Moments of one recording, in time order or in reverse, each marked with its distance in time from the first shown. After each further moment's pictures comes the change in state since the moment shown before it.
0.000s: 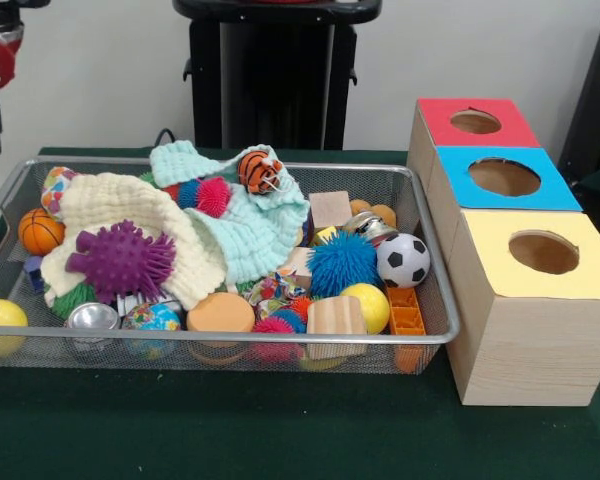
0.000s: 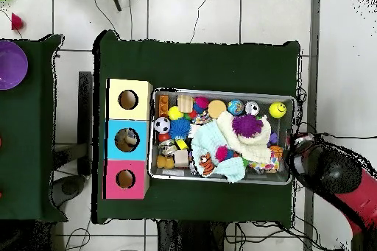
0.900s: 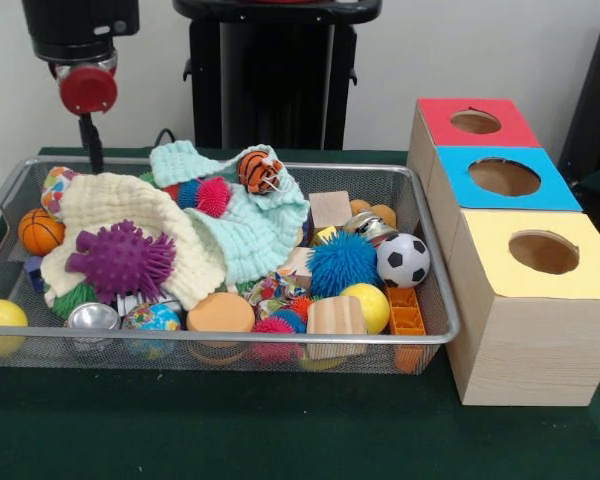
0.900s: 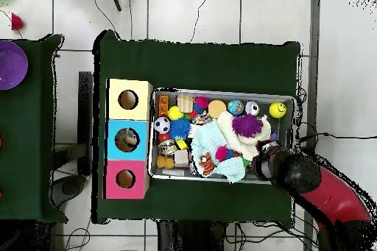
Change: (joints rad) arm 0.083 0.020 0.000 0.114 -0.001 -0.041 0.000
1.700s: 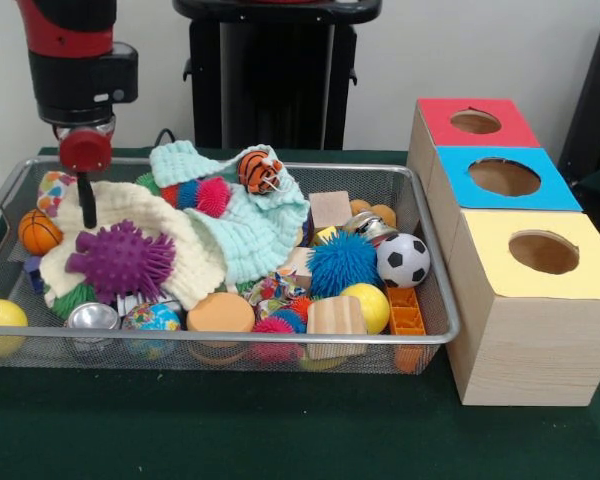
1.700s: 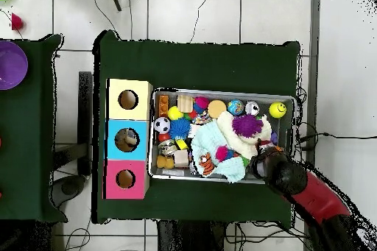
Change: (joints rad) arm -0.077 0.170 0.031 0.010 0.001 -0.274 0.000
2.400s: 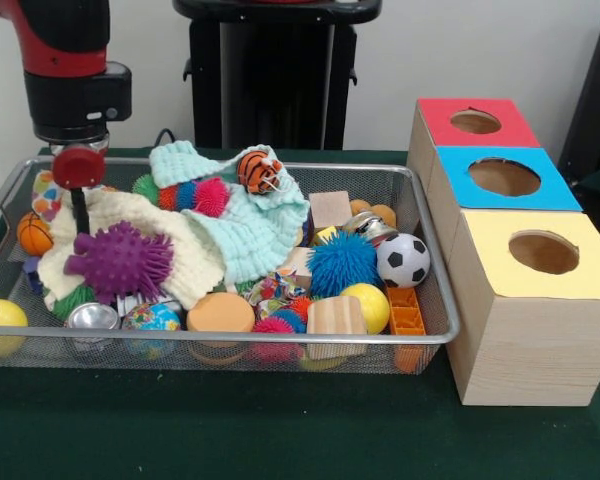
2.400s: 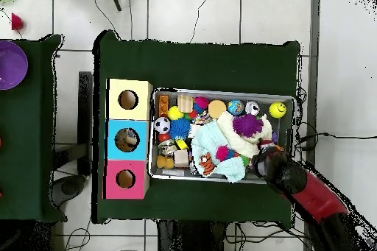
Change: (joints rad) arm -0.014 0.041 0.002 -0.021 0.000 -0.034 0.000
